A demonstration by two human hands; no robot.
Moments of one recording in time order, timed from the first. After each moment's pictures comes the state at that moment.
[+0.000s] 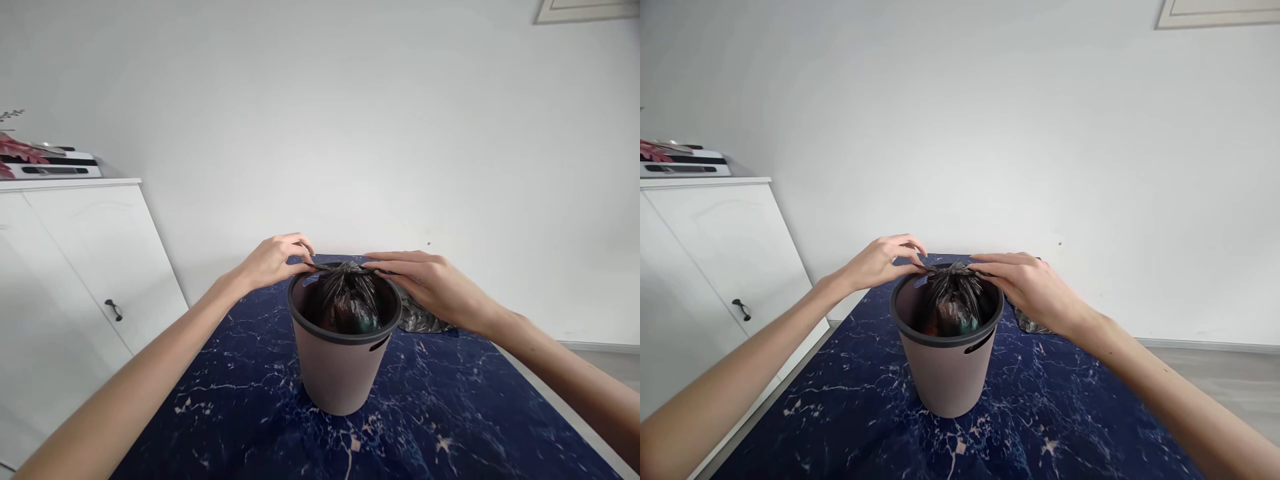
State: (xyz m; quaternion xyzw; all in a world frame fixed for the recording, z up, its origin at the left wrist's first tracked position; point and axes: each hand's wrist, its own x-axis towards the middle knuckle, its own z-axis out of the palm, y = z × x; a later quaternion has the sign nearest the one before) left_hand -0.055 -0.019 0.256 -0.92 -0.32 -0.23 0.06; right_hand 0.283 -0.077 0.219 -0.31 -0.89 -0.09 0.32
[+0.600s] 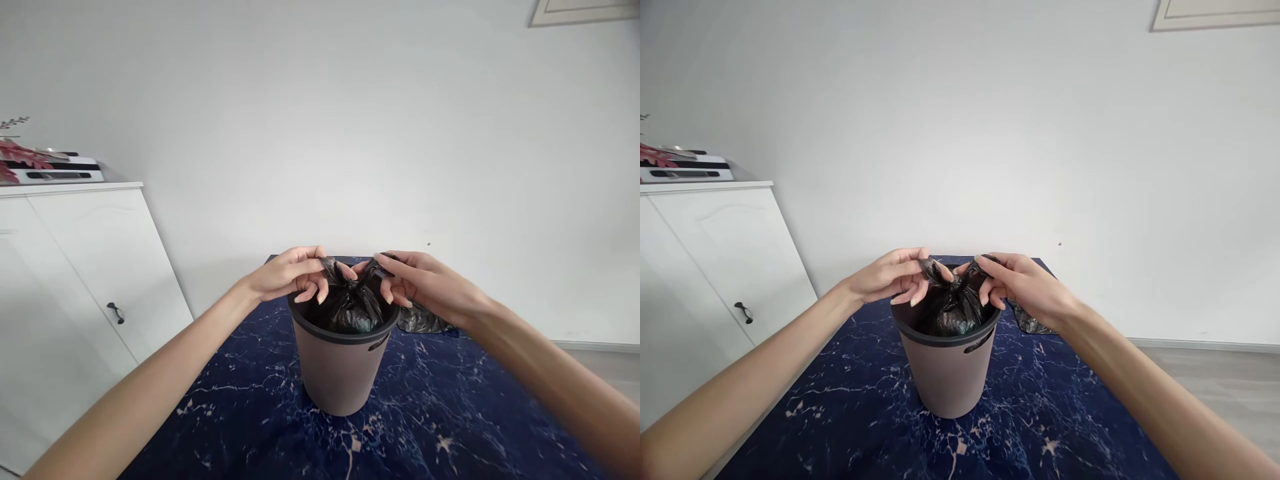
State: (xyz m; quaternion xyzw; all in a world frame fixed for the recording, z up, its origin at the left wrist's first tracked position) left_hand -0.020 -0.052 0.257 -0.74 -0.25 -0.27 -0.56; right_hand 0.261 -0.092 0.237 -0.36 -0.73 0.45 0.37
